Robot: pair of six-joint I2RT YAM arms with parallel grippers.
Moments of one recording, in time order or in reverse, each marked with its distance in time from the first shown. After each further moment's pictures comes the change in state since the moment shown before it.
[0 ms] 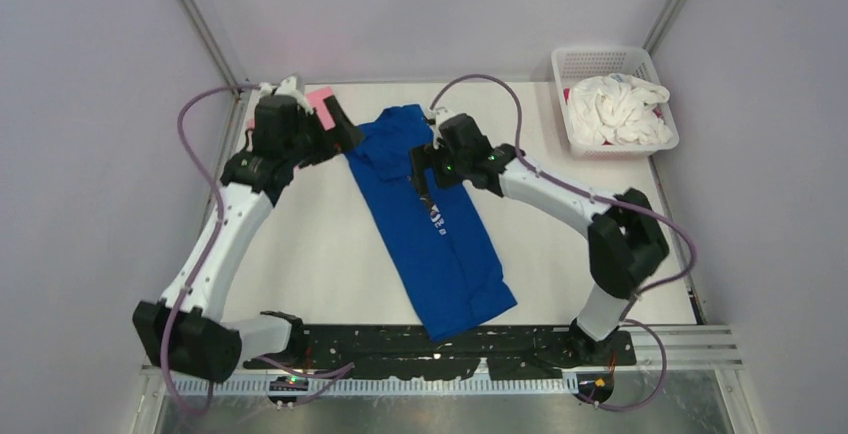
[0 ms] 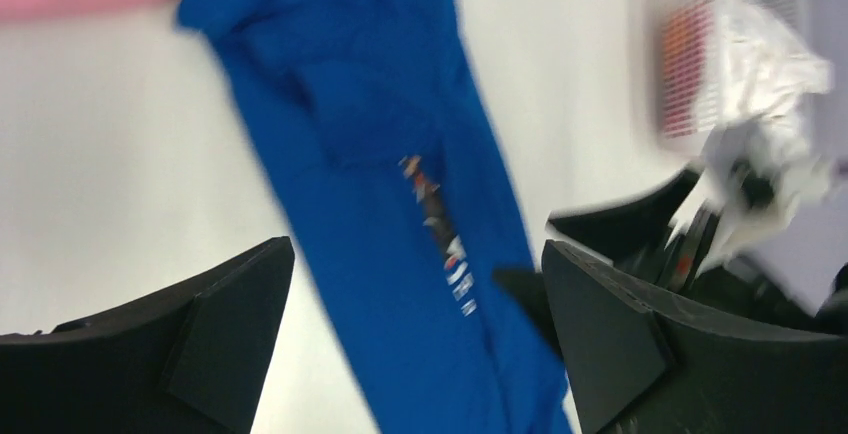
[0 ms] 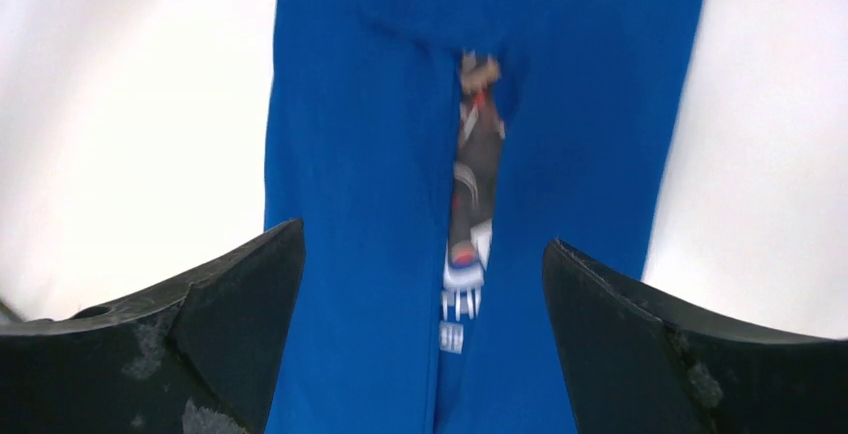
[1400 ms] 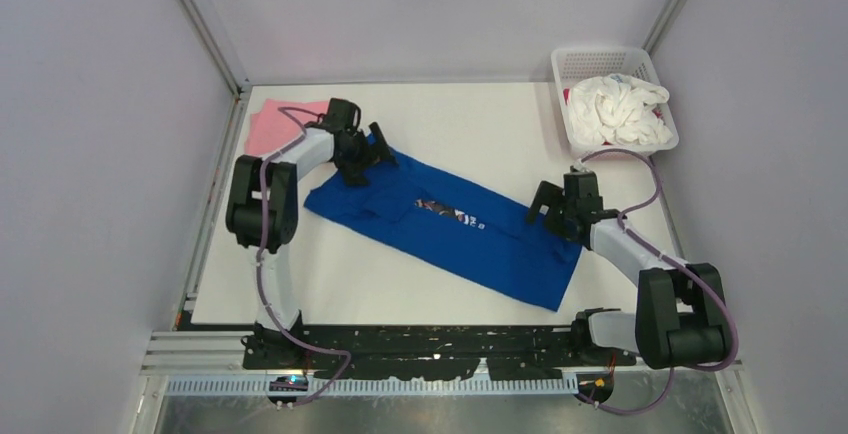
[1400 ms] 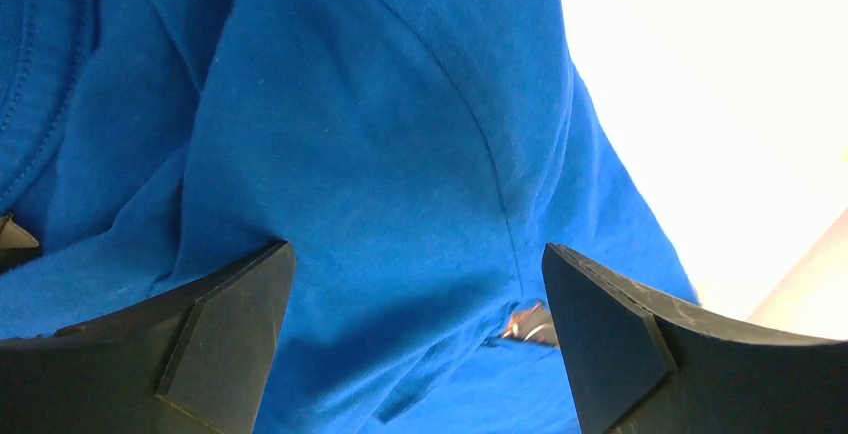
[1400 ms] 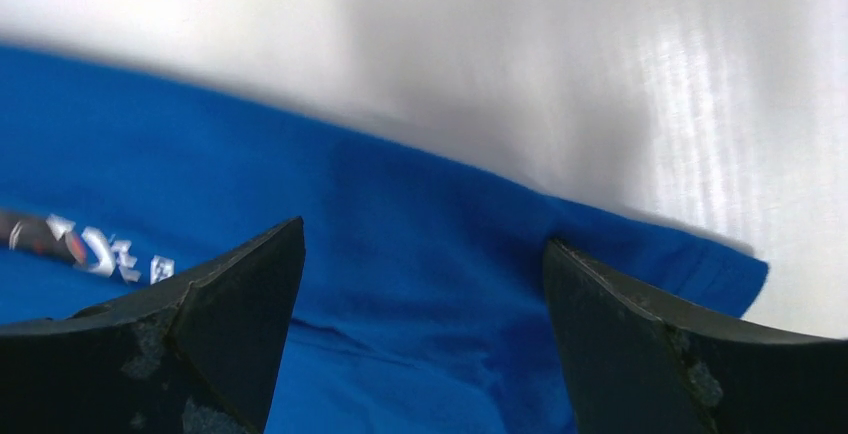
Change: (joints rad) left arm 0.006 0.578 -0.038 0.077 0.113 -0.171; right arm -0.627 -0.354 -0.663 0.109 0.037 0.204
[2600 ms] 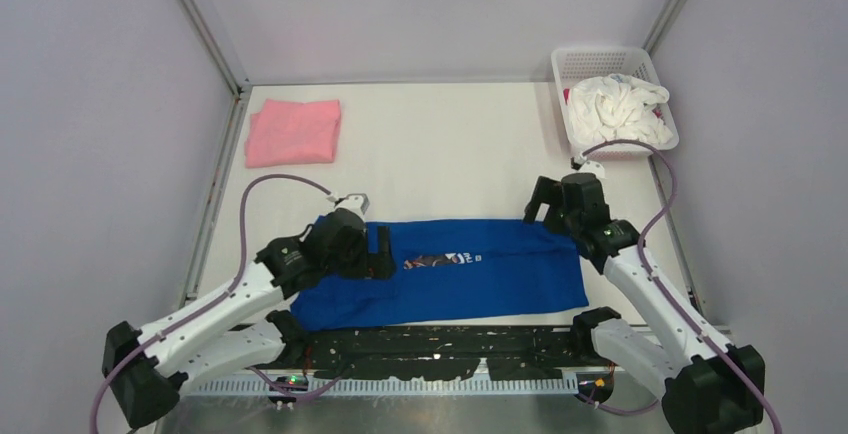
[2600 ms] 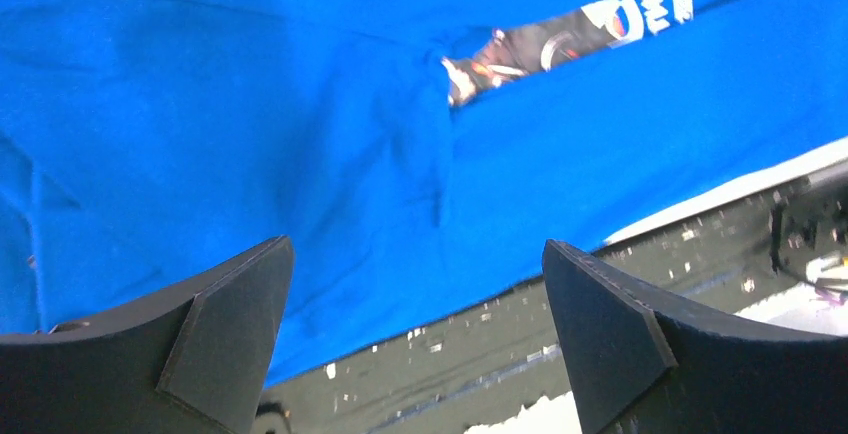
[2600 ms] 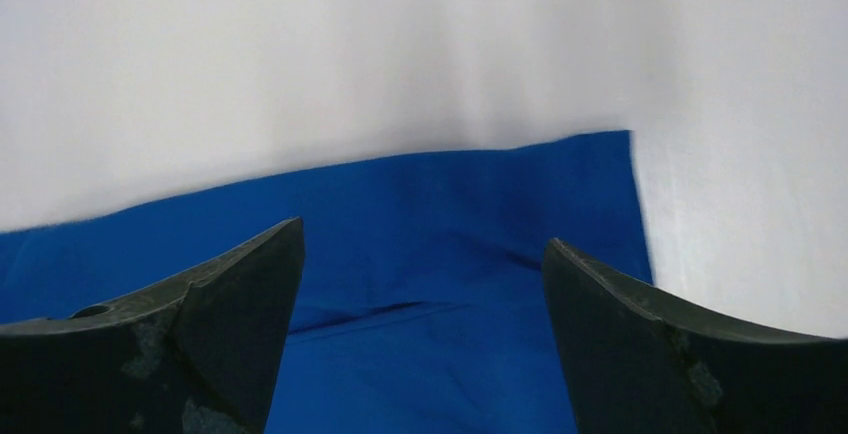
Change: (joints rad) left arm -0.637 -1.113 -0.625 -0.297 -0.407 0.011; right arm 0.202 -0.385 0.079 -0.307 0.250 0.012
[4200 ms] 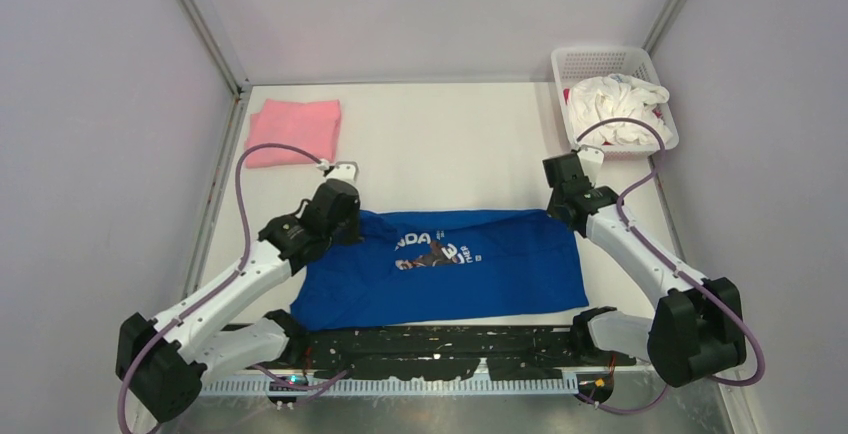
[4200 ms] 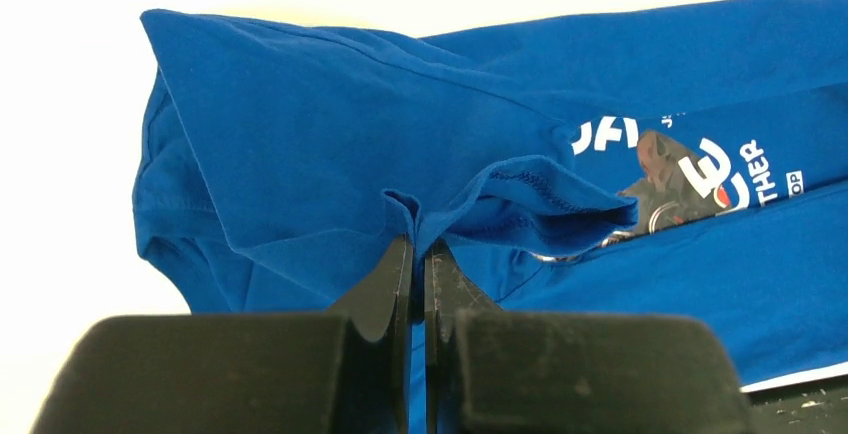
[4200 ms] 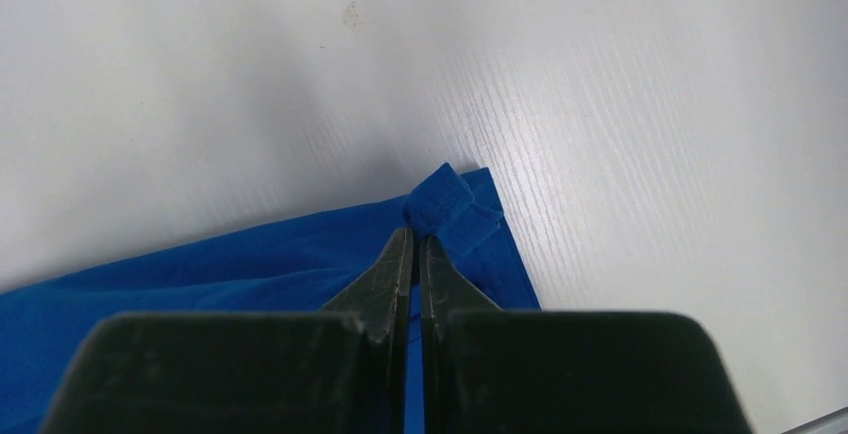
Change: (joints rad) left arm 0.224 0.204 0.090 0.171 -0.128 0.254; right arm 0.000 0.319 0.155 -0.046 0.238 0.013
